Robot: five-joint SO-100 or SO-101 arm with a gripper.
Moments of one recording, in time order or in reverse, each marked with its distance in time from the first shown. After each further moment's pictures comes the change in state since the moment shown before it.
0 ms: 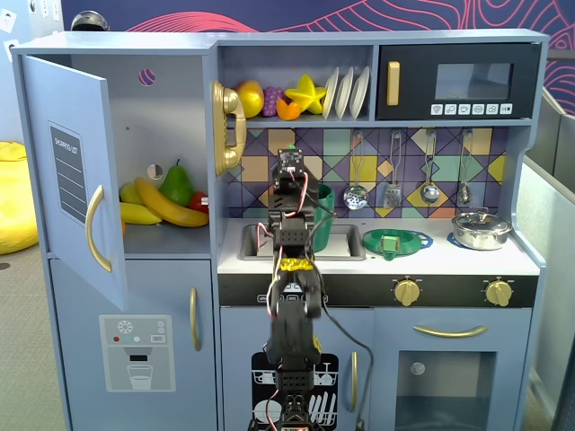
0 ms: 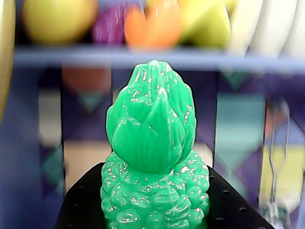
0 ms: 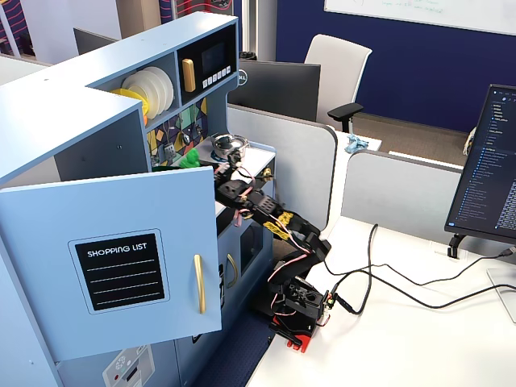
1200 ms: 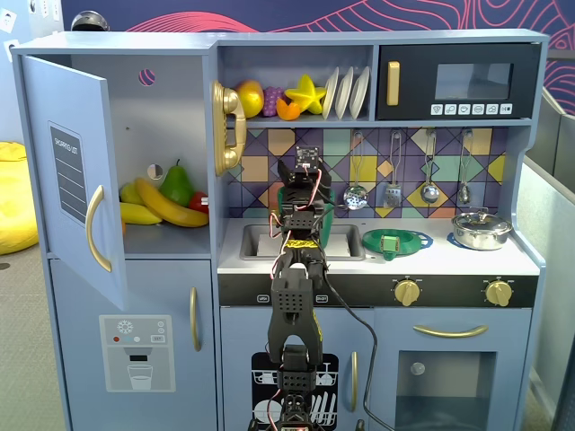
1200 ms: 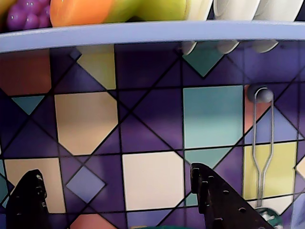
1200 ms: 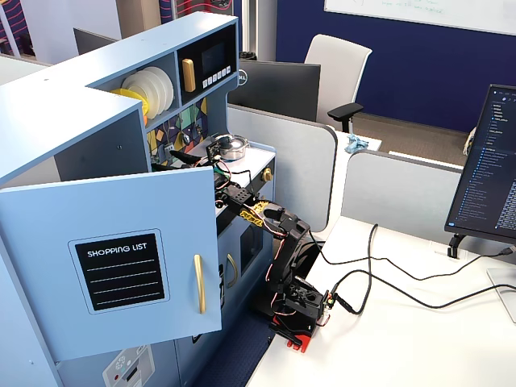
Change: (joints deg) arm 4.8 -21.3 -12.4 -8.7 3.8
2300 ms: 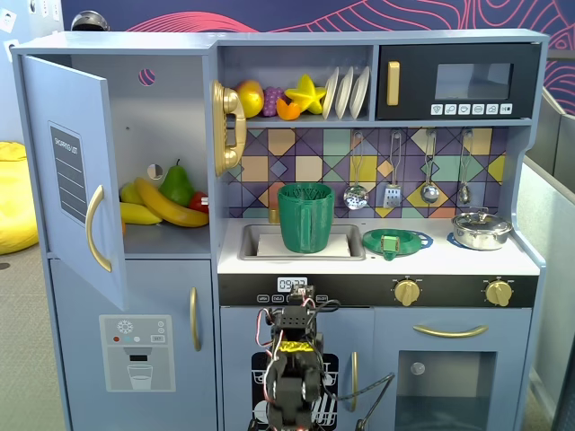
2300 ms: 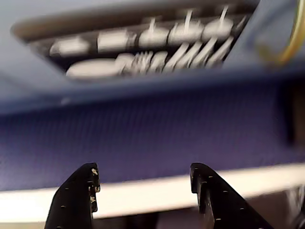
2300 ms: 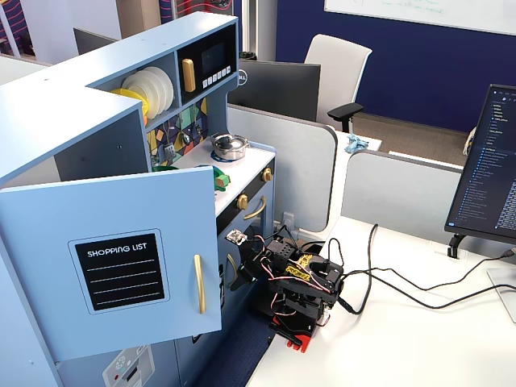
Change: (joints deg) arm -3.2 73.7 77.9 74.2 2.3
